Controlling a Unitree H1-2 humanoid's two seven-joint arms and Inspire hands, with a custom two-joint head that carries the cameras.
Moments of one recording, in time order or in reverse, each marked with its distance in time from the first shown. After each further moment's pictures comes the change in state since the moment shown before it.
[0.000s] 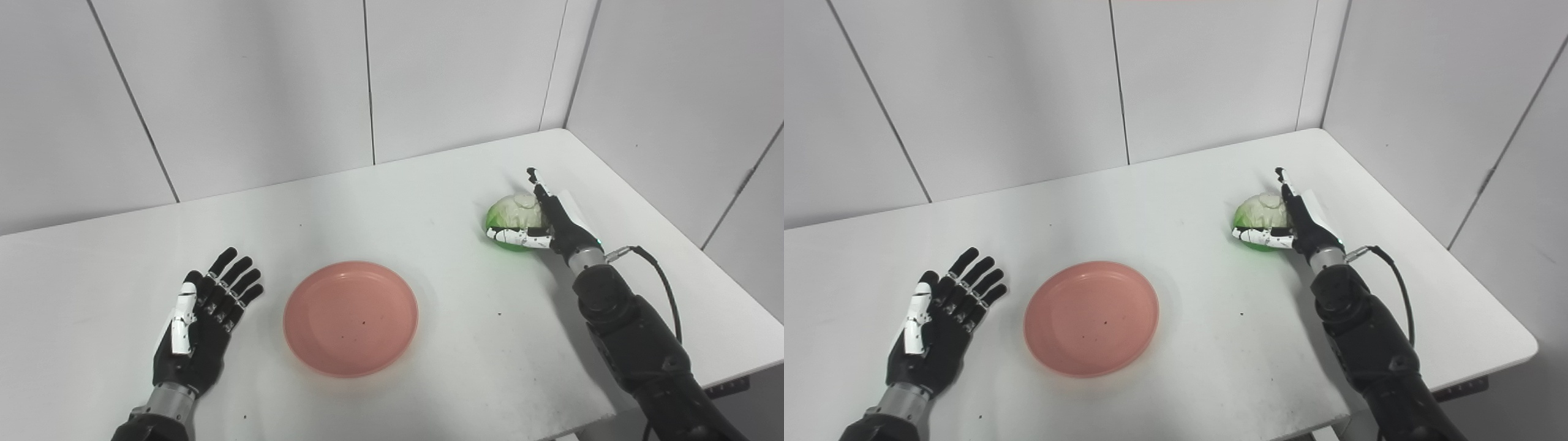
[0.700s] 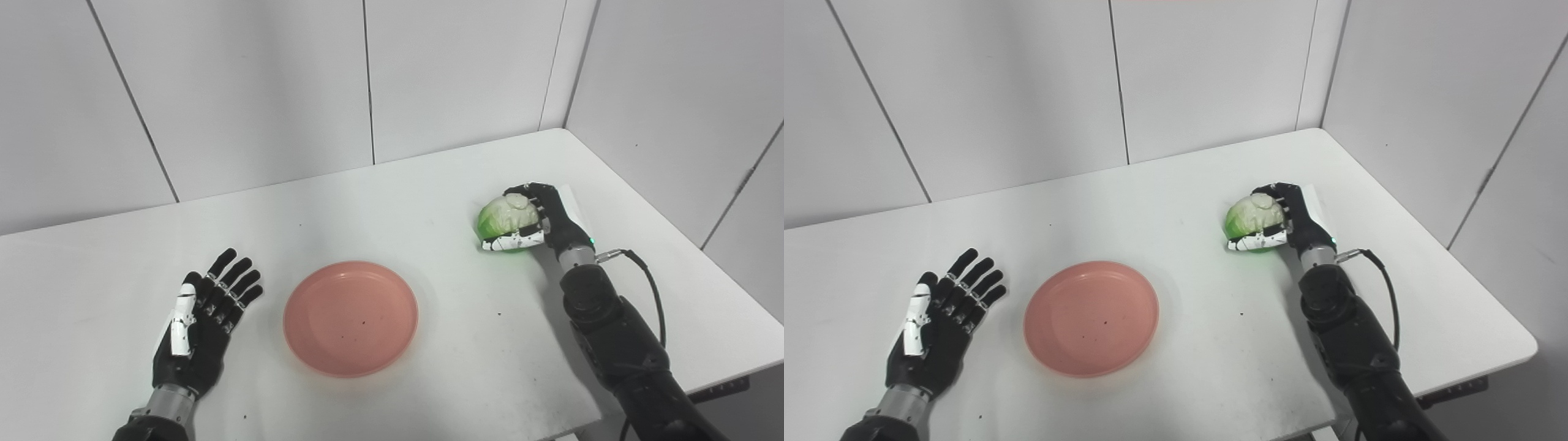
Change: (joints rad) left arm 0.005 0.000 -0.004 -0.007 0.002 0.004 0.007; right arm -0.039 0.068 -0.026 0.084 0.045 -0.109 -0.140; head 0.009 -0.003
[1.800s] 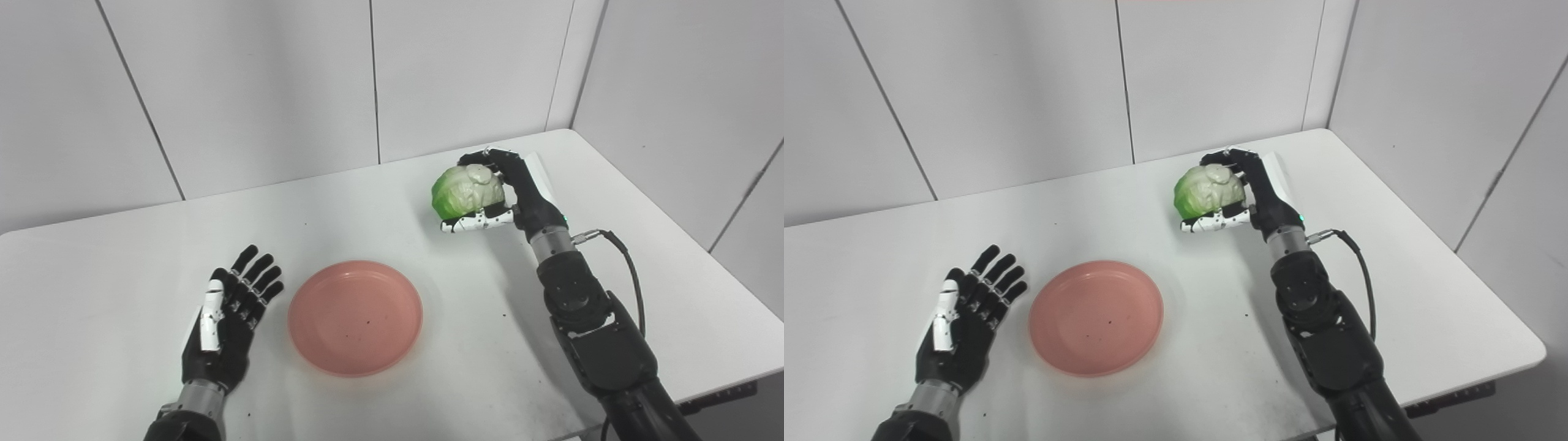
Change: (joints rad) left arm 0.017 -0.091 -0.039 -0.041 0.066 -0.007 0.087; right arm 0.038 0.059 0.083 -0.439 -0.030 0.067 0.130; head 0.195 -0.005
